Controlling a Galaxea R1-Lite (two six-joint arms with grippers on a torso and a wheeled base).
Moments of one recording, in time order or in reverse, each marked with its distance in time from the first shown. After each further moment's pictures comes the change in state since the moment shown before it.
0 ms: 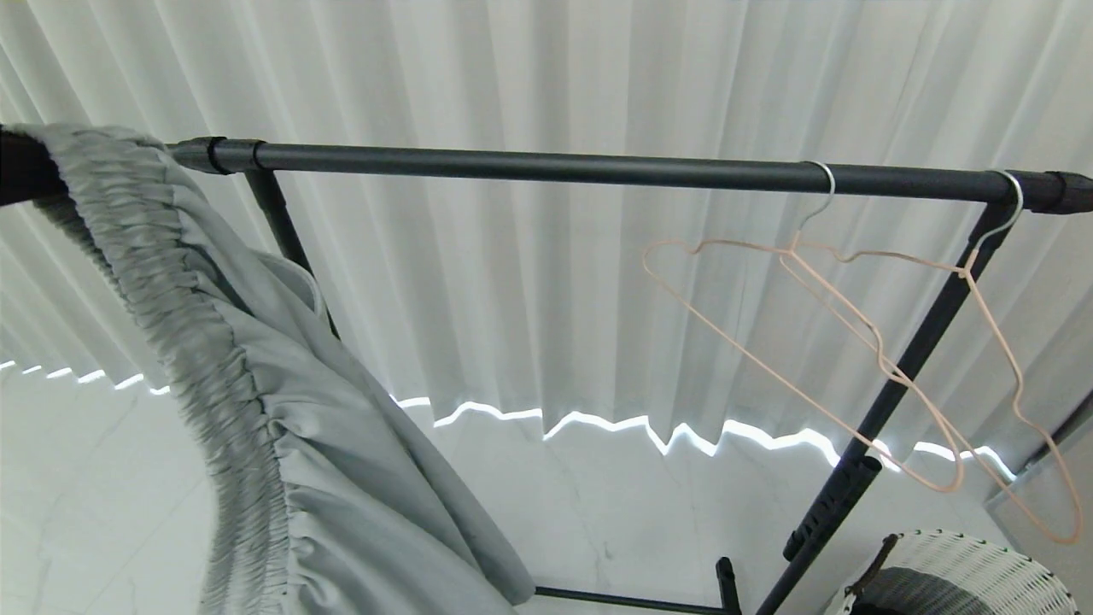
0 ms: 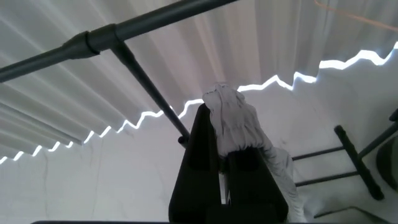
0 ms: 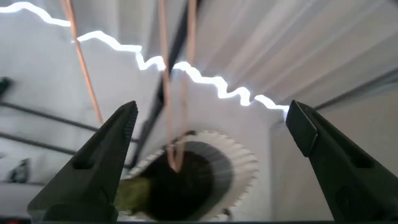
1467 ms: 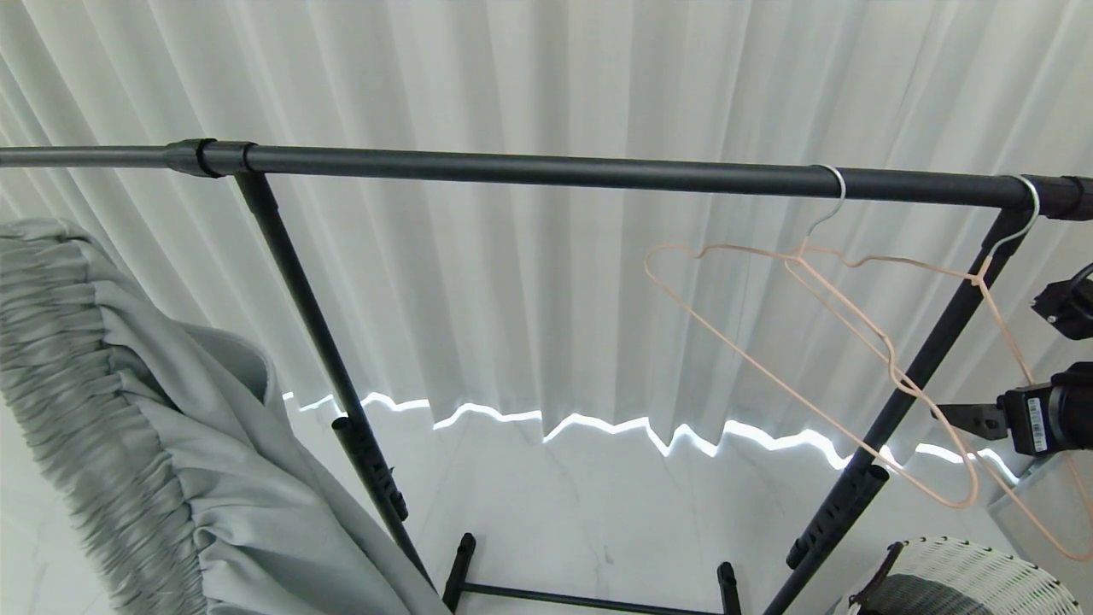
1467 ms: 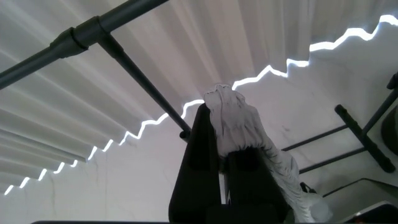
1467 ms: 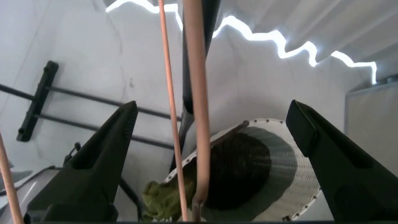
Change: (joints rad) left arm -0.095 -0.166 0.169 0.000 0.001 0.081; right arm -0.253 0.520 0.193 -0.470 0.328 0.089
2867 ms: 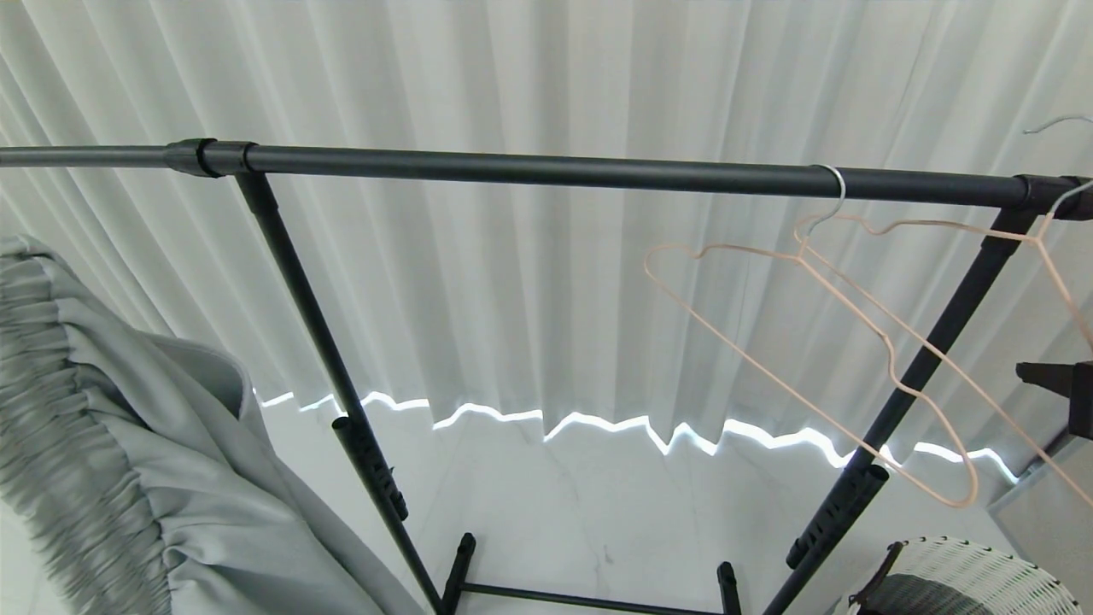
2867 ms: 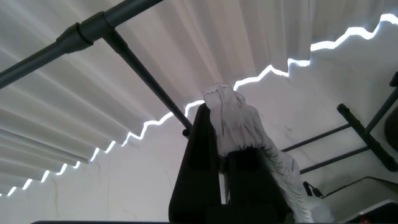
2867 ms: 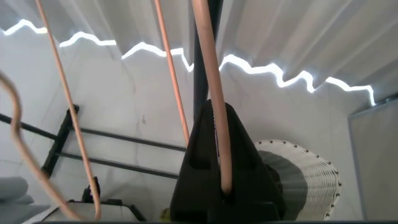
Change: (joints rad) left arm -0.001 -0.050 0.037 0.000 0.000 0.017; right arm 0.003 -0.191 0.017 -0.001 0.024 0.097
